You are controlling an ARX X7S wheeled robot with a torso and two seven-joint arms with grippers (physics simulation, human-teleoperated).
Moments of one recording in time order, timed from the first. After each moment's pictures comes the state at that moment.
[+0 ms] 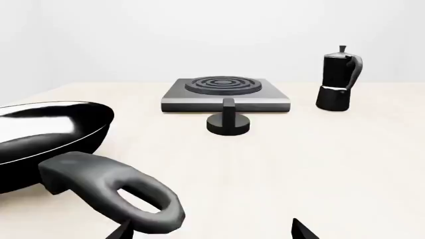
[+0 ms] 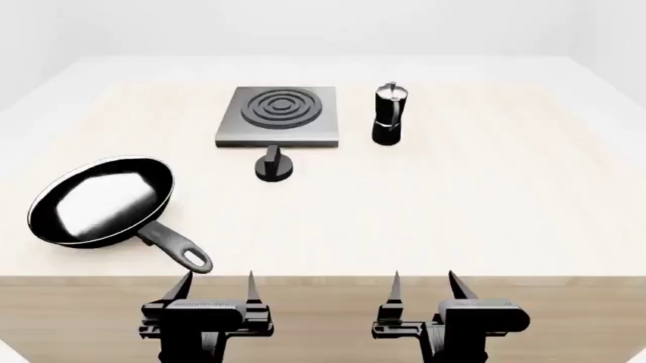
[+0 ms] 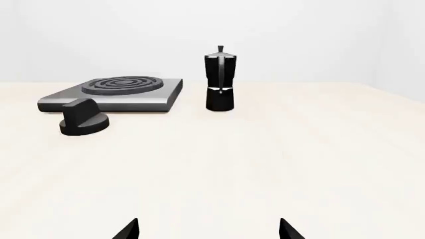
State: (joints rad) left arm 0.00 0.00 0.00 0.00 0.00 0.00 0.00; right arm 0.00 0.00 0.00 0.00 0.00 0.00 0.00
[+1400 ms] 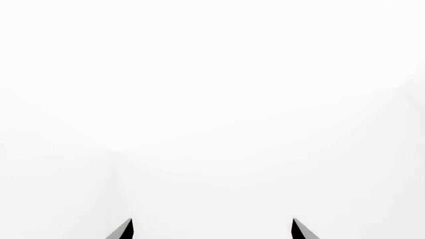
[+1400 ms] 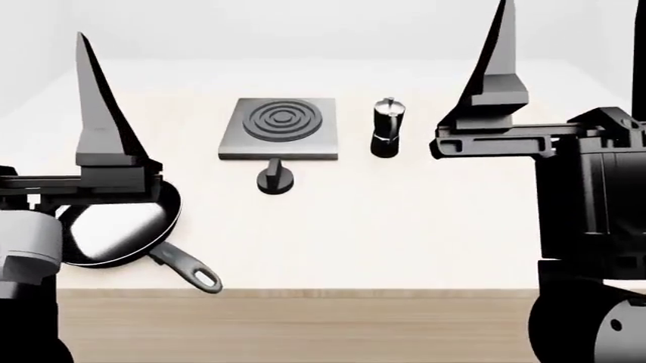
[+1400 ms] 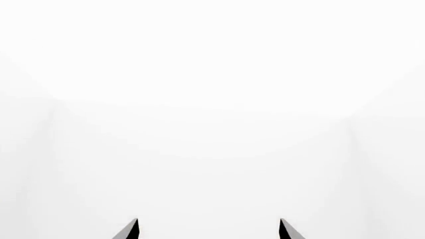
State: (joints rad) left arm -0.44 0.00 -0.11 1.04 0.25 -0.59 0.22; right arm 0.64 0.00 -0.04 -1.04 -0.10 0.91 -0.06
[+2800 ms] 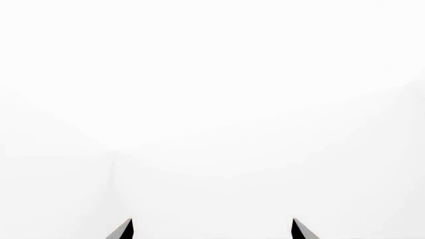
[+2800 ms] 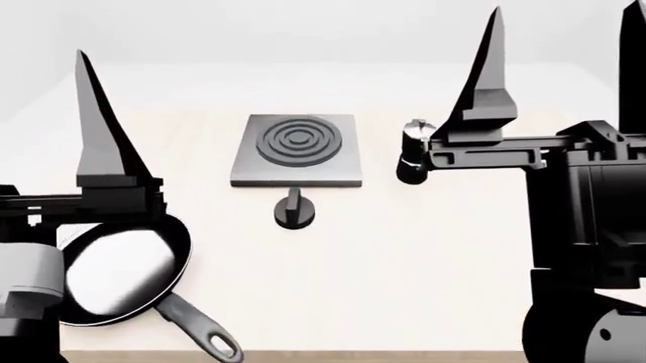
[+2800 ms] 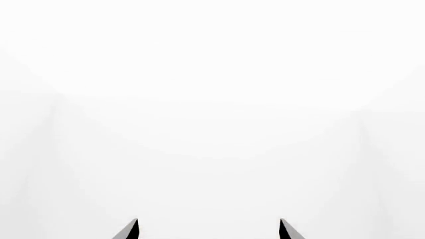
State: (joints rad) left arm -0.36 0.00 -0.12 1.05 0.22 -0.52 0.19; right arm 0.60 0.00 -0.04 -1.05 -0.09 0.89 -0.04
